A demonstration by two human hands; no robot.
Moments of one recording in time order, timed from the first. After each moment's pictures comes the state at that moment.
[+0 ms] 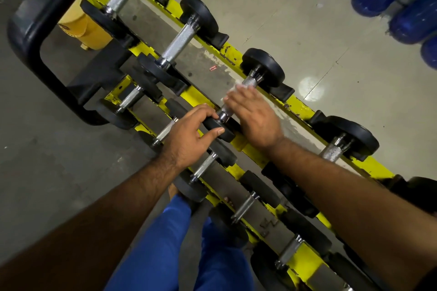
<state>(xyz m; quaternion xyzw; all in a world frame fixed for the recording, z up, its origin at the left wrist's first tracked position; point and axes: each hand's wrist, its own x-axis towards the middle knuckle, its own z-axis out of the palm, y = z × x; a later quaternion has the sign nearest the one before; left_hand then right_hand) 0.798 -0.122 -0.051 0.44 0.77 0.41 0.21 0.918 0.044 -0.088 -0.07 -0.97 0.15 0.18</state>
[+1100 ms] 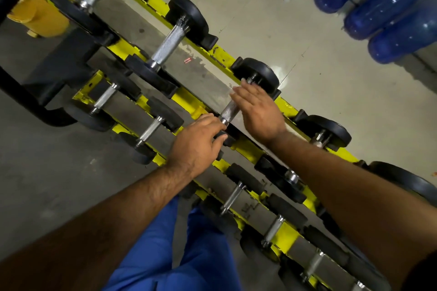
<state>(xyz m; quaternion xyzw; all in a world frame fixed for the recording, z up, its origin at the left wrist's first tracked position) 0.799 -0.118 -0.030 0.52 0.77 0.28 0.22 0.918 0.055 -0.055 -0.18 -0.98 0.07 0.05</state>
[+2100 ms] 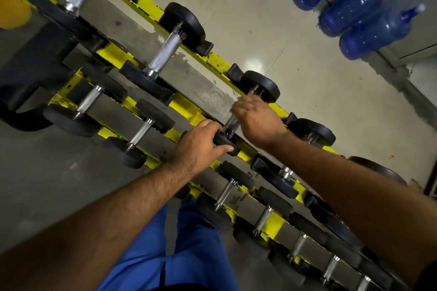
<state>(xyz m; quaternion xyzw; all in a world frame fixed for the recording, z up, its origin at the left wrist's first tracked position) 0.775 -0.106 -0.017 0.47 0.76 0.24 0.39 0.903 0.048 -0.011 -0.19 -0.97 0.05 -0.12</state>
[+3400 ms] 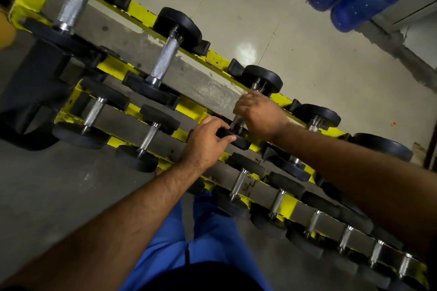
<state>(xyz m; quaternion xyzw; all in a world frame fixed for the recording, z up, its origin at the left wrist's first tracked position) 0.759 -0.107 -0.028 0.44 0.72 0.34 0.41 0.896 0.041 -0.015 -0.19 -0.97 0.07 -0.14</state>
